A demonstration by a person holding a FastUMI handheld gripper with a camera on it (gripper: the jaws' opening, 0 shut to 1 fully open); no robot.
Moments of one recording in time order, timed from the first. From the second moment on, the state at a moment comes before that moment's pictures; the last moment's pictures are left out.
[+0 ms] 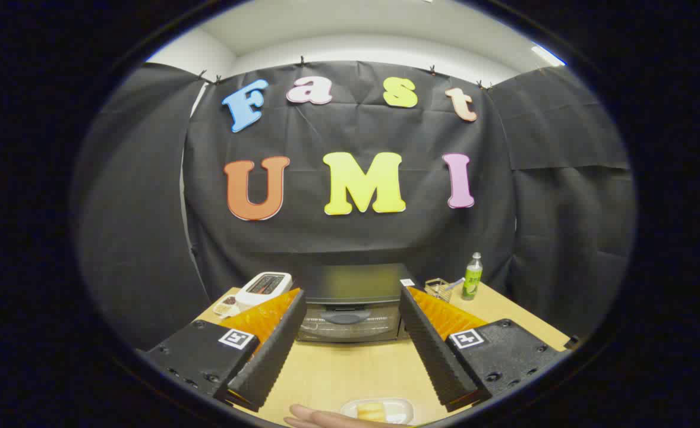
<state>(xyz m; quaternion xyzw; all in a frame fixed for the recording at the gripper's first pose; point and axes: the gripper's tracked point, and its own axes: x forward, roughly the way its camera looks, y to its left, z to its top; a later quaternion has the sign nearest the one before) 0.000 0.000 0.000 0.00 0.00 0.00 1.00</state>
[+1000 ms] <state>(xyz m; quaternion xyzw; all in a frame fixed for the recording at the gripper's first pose) 0.055 0.007 -0.026 -0.05 0.01 -0.01 1.00</state>
